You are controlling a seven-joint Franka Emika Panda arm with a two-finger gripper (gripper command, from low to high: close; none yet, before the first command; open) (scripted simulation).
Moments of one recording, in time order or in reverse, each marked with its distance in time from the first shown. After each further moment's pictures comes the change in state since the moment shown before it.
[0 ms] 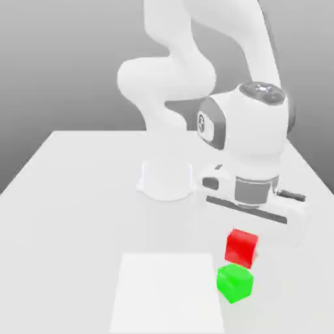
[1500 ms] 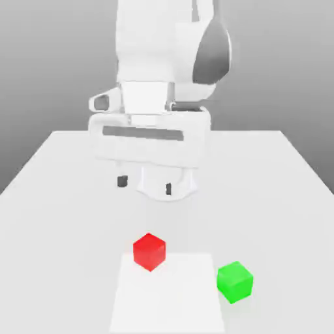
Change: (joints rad) arm -0.289 -0.431 -0.108 -0.202 0.143 -0.089 -0.464
